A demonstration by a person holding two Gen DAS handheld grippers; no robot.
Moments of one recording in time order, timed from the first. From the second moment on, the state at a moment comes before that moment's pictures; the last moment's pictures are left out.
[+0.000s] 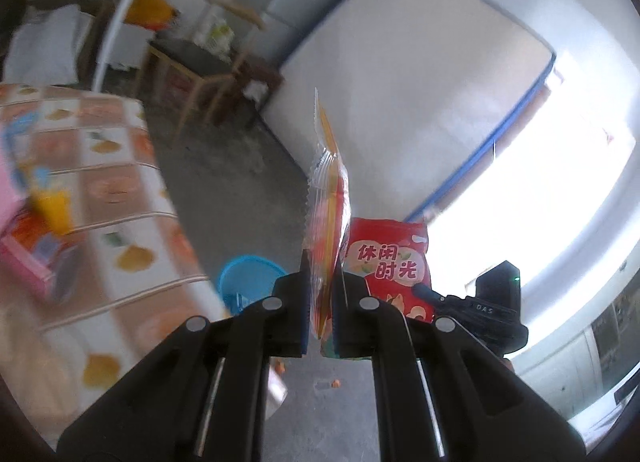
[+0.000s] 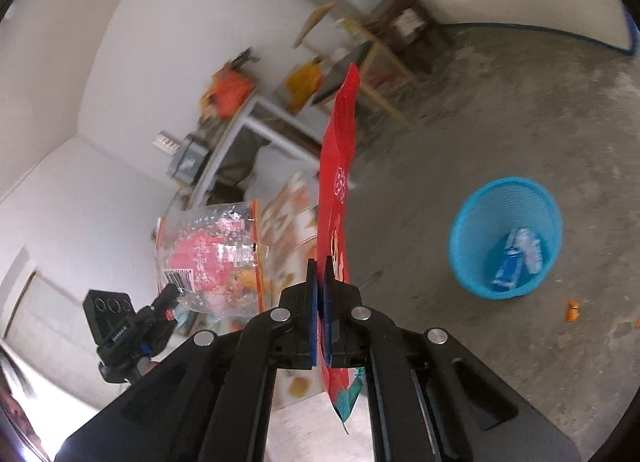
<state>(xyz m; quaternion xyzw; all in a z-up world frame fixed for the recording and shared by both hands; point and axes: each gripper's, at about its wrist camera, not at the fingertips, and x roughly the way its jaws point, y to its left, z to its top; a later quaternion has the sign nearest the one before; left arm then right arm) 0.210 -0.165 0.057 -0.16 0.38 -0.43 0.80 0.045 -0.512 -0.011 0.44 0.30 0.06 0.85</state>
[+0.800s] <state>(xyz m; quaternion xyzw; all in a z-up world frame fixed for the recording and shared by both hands) 0.342 -0.442 -0.150 0.11 0.60 -0.32 0.73 0.176 -0.611 -0.206 0.42 0.40 -0.13 0.80</state>
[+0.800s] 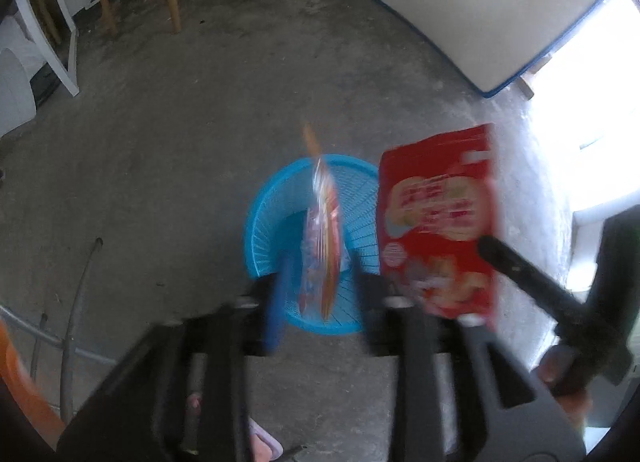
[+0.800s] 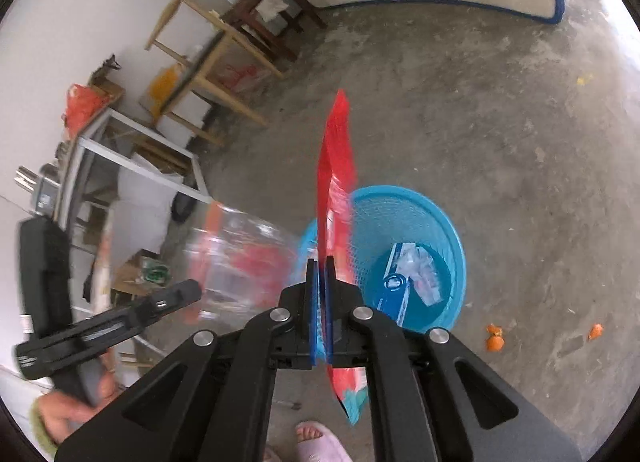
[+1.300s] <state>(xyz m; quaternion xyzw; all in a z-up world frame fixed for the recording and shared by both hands) 0.315 -0.371 -0.055 0.05 0.53 -0.34 0.77 0.156 -0.617 -0.248 0.39 0.44 -0.18 0.79</state>
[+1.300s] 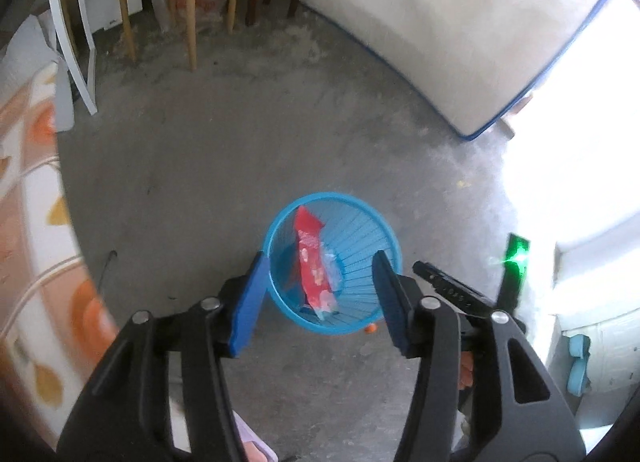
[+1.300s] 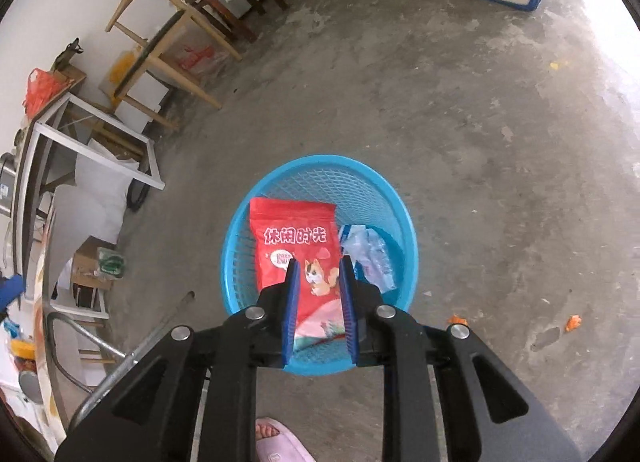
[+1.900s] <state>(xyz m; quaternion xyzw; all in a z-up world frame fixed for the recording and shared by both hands) 0.172 -0.186 0.019 -0.01 0.43 -0.35 0.83 0.063 -0.510 -0.128 0.29 0.42 -0.09 0.85</state>
